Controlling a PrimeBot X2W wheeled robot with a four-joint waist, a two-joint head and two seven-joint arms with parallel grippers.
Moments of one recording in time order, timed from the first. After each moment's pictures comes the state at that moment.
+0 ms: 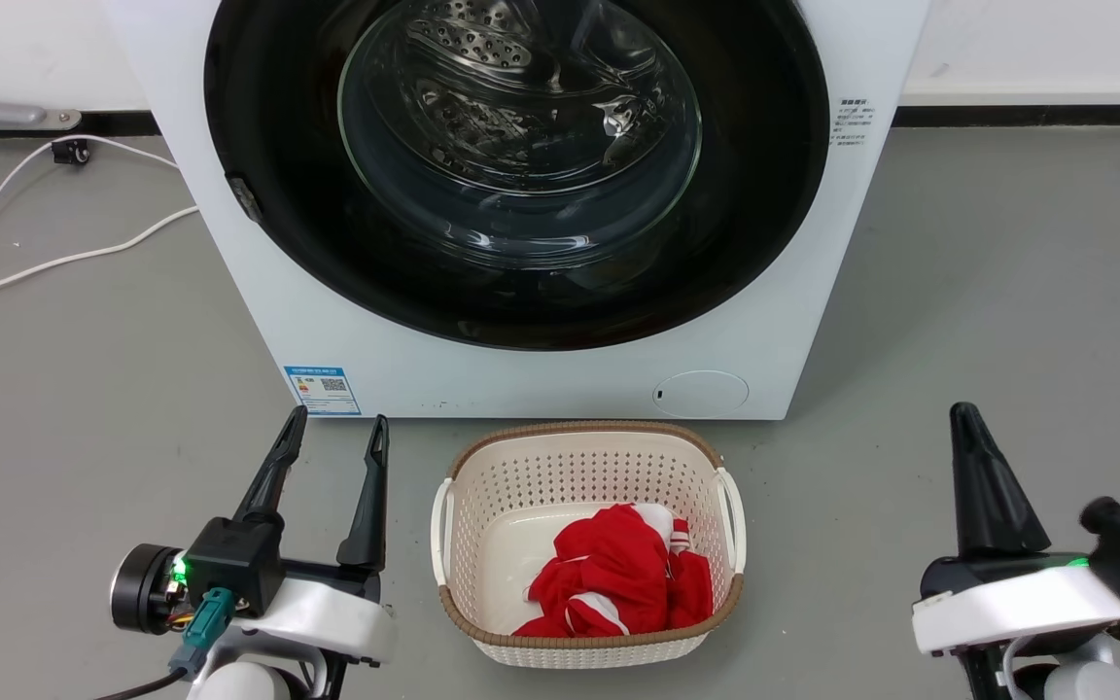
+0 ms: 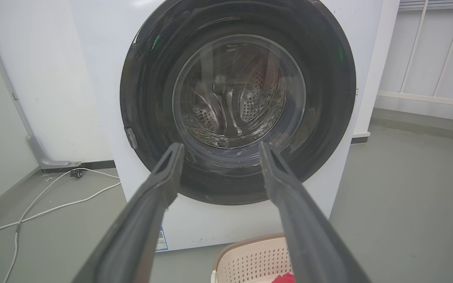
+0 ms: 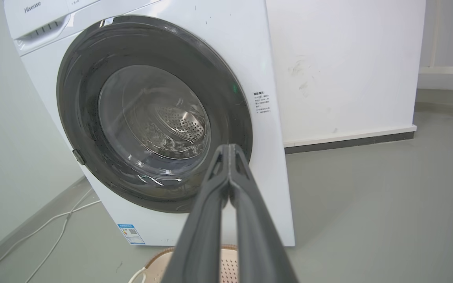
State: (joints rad) left arm -0.08 0.08 -0.04 0.11 -0.06 -0.13 -0.26; right arm -0.04 -0.05 -0.01 0.07 0.22 0.13 -0.21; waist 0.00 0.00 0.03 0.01
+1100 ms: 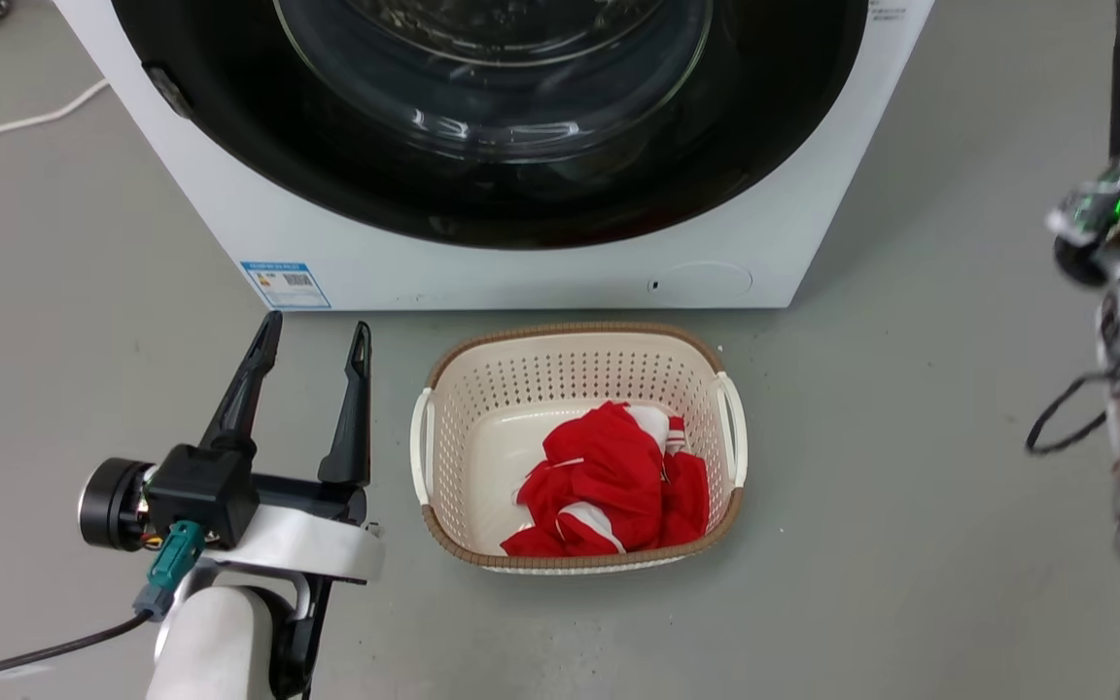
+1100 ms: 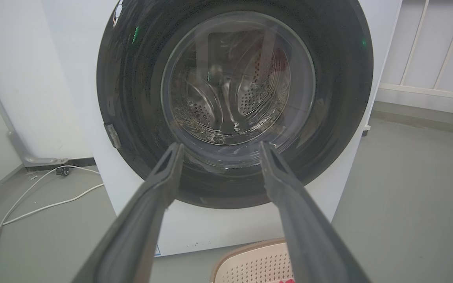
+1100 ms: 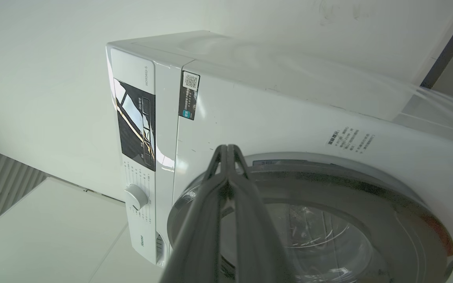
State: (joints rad) left arm -0.19 0.09 -0.03 0.07 -0.07 -0.13 -0.26; right arm -0.76 -0.16 -0.08 0.48 1.49 0.13 -0.02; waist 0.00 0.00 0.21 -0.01
